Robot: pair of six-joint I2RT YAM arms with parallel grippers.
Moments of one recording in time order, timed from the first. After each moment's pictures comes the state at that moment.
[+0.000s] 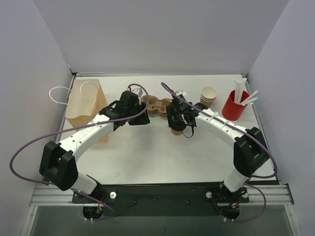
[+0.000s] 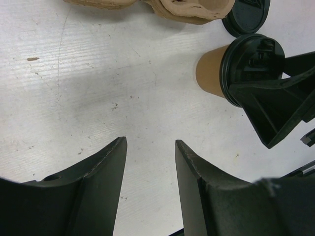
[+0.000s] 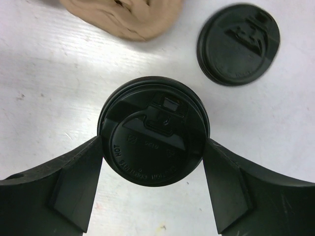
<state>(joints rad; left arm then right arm) -0.58 1.47 1.17 -0.50 0.04 -0.56 0.65 1.67 1.23 -0.54 0.27 0.33</state>
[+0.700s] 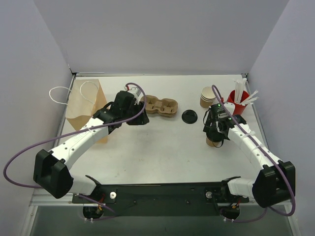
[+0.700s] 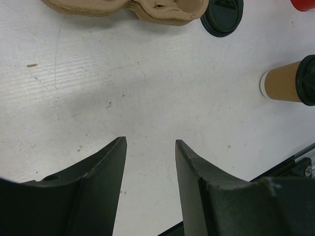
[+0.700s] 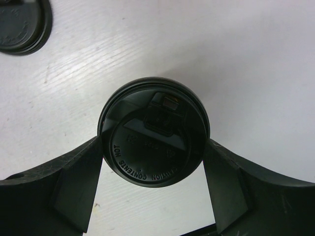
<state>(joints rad) -0.58 1.38 1.15 -0.50 0.07 -0.53 0.32 1.26 0.91 -0.76 0.38 0.54</state>
